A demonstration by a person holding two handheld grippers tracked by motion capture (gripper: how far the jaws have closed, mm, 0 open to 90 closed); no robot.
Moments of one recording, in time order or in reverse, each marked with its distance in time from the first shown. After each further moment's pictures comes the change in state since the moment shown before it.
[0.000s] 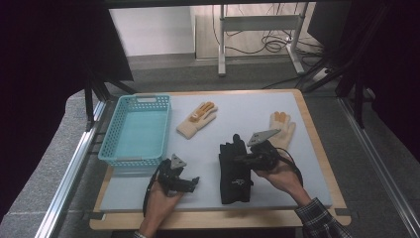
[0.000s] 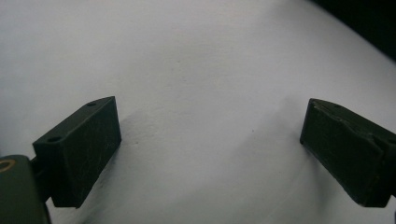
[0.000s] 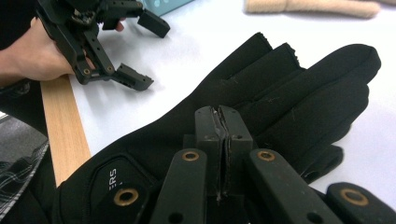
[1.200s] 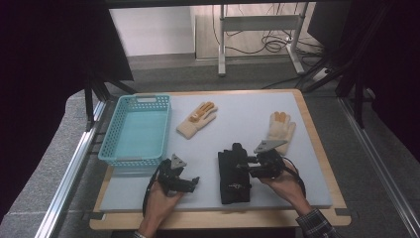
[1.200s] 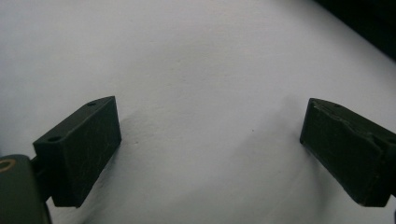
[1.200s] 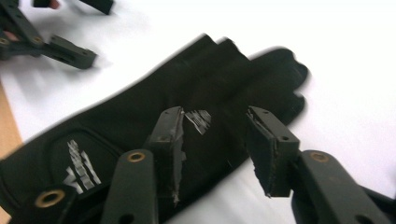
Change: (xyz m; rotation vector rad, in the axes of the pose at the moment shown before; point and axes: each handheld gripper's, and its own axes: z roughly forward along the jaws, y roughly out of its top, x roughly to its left) left arm -0.001 0.000 0.000 0.005 0.003 0.000; right arm -0.009 -0.041 0.009 -0.022 -0.147 0.073
